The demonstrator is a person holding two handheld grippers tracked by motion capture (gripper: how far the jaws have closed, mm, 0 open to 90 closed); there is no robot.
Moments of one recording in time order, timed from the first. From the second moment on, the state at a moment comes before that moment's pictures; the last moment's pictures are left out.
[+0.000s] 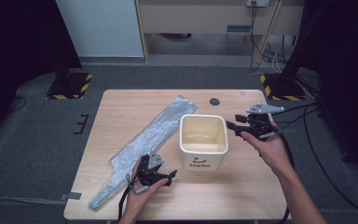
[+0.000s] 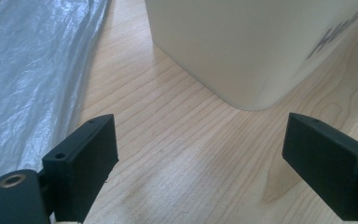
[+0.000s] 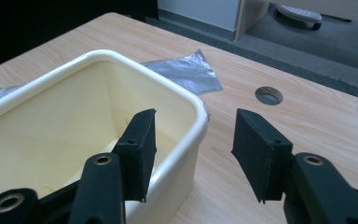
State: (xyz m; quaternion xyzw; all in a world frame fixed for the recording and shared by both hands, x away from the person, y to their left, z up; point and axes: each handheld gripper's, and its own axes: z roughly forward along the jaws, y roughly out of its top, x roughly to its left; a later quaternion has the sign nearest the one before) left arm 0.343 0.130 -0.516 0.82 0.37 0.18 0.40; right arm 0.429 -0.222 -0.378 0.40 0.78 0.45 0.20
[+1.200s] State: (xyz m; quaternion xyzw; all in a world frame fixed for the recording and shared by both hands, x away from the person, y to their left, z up) left arm 0.341 0.128 -0.520 0.82 0.37 0.18 0.41; right arm 0.483 -0.179 -0.411 0.38 0.82 0.37 0.20
